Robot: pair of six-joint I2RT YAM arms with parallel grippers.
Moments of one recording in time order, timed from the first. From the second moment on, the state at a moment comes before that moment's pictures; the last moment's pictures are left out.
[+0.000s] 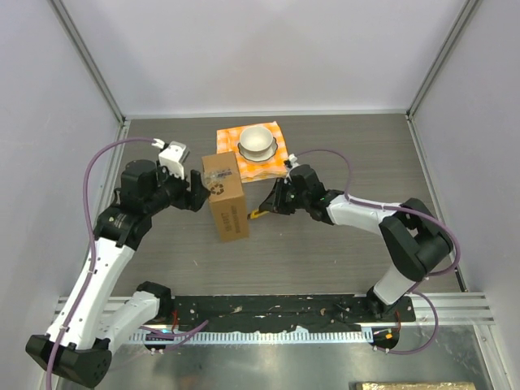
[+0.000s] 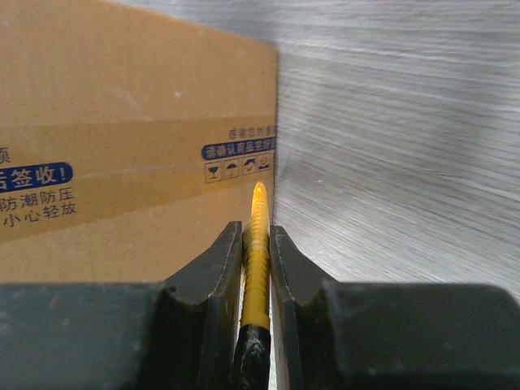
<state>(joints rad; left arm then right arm) -0.29 0.87 1.01 -0.62 0.24 -0.05 0.63 1.61 0.87 0.11 -0.27 0.78</state>
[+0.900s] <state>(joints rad) -0.41 0.97 0.95 -0.44 0.49 -0.24 0.75 0.95 0.70 -0.36 -0.14 0.84</state>
